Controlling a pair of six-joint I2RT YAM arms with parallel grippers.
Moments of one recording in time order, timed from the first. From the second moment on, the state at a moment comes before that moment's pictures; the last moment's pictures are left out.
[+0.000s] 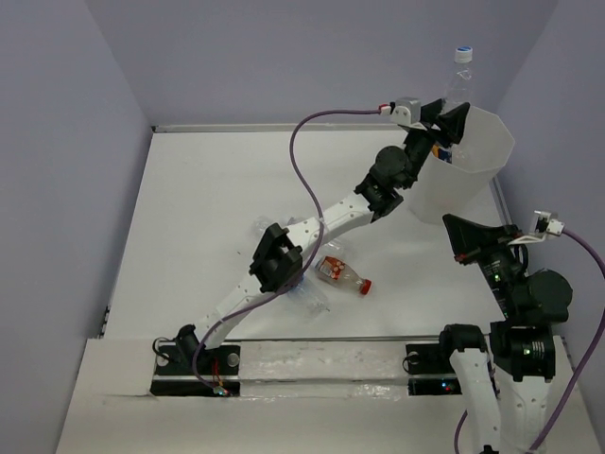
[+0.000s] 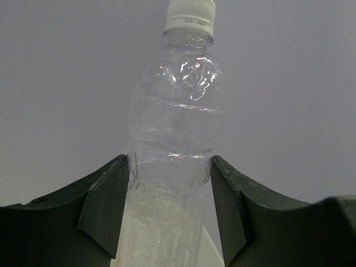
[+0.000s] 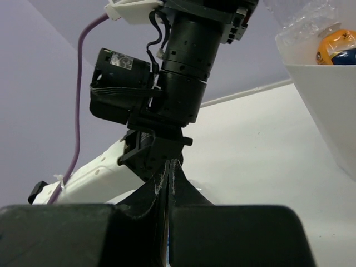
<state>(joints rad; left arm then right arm) -1.01 2.56 2.56 0.67 -0.36 -0.37 -0.04 0.26 0.77 -0.29 -0.37 0.68</state>
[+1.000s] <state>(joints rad) -0.98 1.61 1.56 0.46 -0.46 -0.27 -0.02 0.59 0.63 -0.14 -0.52 0.64</state>
